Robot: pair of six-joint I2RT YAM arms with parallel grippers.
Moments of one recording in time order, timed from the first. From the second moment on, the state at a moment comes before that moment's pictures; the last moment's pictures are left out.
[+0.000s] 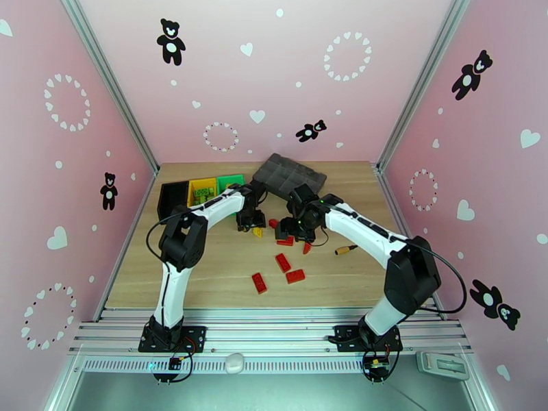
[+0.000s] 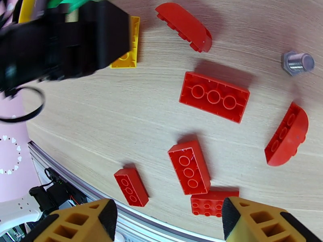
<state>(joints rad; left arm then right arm) -0.54 2.20 1.73 -0.96 0.06 -0.65 0.59 1.63 1.30 -0.90 -0.30 0.56</state>
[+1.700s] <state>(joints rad) -0.23 2.38 2.38 -1.17 0.03 -0.55 0.63 1.97 1.72 -0.93 -0.39 0.52</state>
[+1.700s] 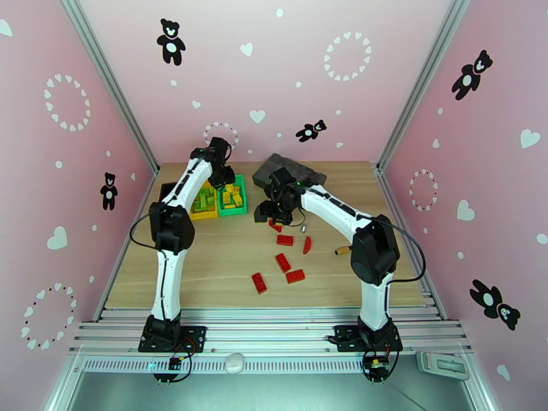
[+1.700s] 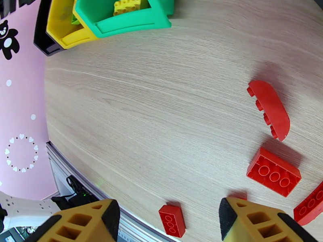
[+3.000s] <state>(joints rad) -0.68 1.66 1.22 -0.98 0.02 -0.90 0.71 1.63 1.32 -0.99 -0.10 0.53</state>
